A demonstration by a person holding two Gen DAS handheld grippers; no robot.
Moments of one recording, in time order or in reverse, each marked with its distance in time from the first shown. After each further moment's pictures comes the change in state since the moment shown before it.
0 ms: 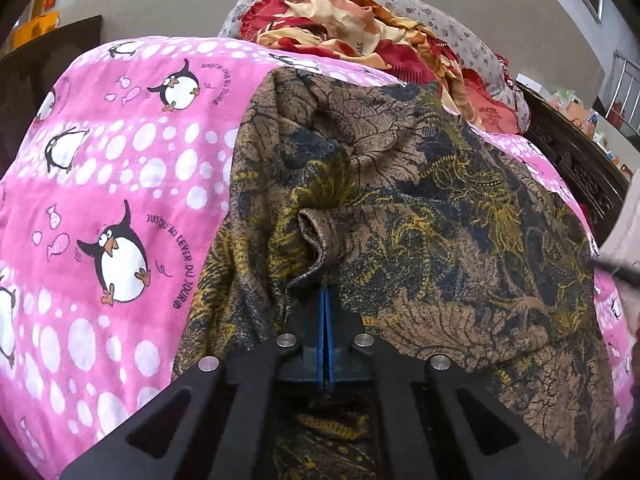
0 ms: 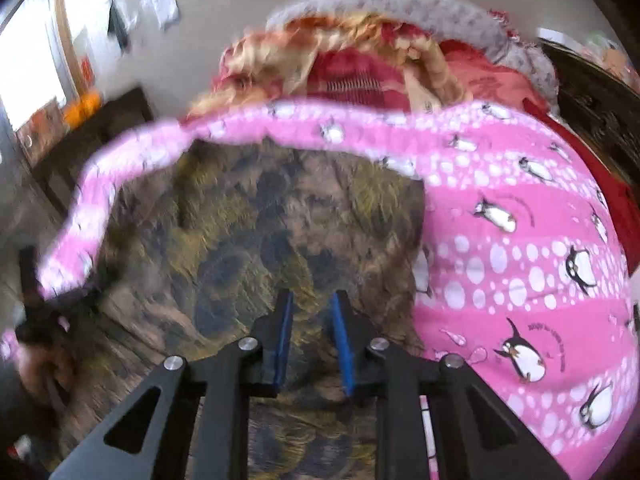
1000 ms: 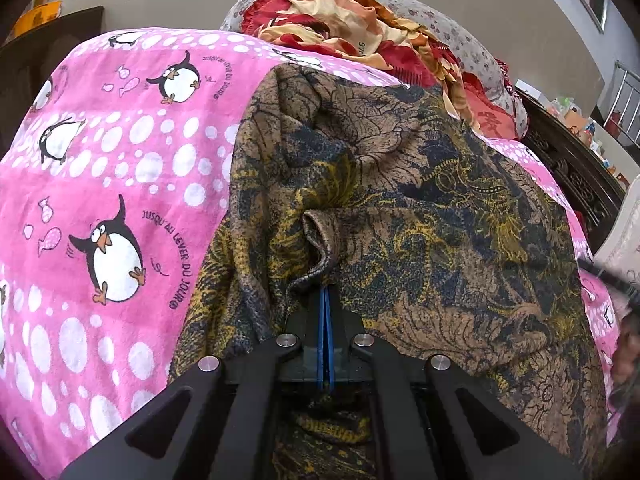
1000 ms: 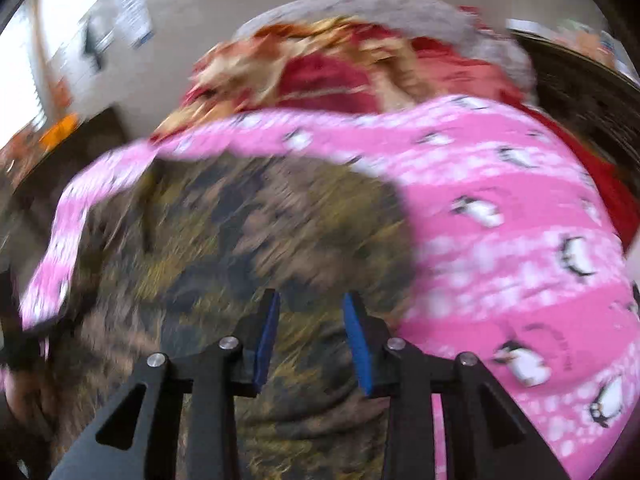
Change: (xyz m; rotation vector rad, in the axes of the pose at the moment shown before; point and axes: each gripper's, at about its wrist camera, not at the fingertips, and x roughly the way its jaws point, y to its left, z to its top) left arm 0.002 0.006 0.000 -0.022 0.003 -0.024; right arm 0.009 0.003 -0.011 0.049 -0.092 -0.002
